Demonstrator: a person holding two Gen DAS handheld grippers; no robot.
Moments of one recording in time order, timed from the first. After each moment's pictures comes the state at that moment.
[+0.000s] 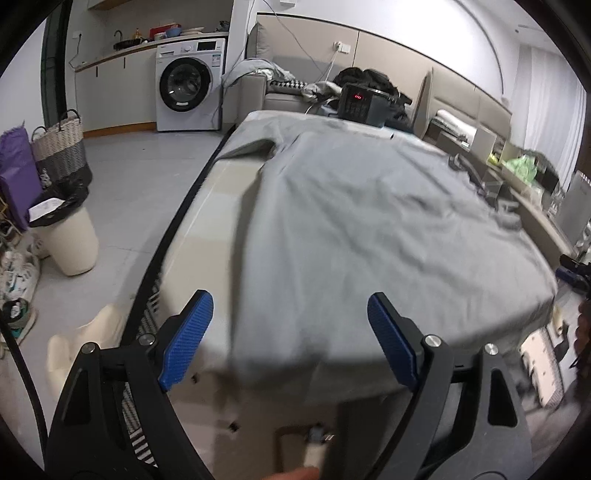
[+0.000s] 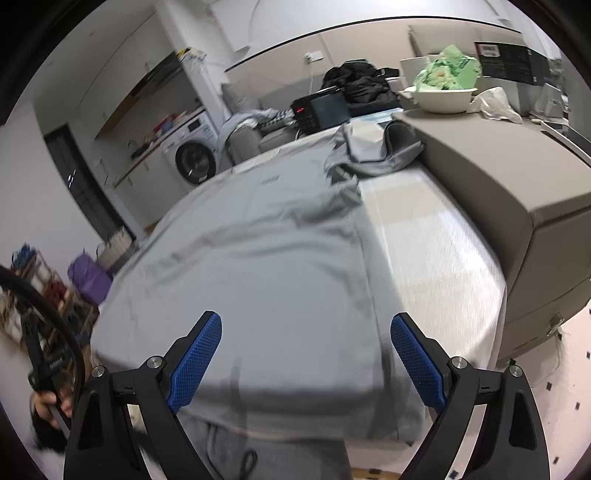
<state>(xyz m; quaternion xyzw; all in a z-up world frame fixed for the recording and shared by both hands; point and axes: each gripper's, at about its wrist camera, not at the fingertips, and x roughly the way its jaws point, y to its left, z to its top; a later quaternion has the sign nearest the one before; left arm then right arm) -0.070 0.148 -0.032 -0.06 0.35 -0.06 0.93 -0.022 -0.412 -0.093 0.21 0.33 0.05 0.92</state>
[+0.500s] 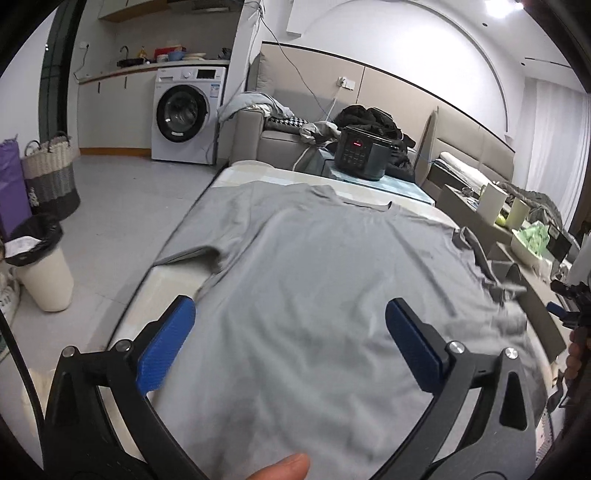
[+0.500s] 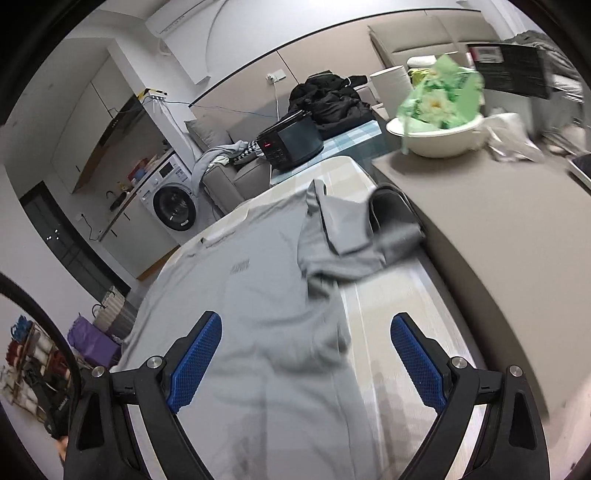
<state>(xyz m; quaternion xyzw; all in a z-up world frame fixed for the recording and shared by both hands) 0.091 0.081 0.030 -0.10 0.30 -0.05 0.95 0.121 -0.475 -0.046 0.27 0.31 0.02 0.91</state>
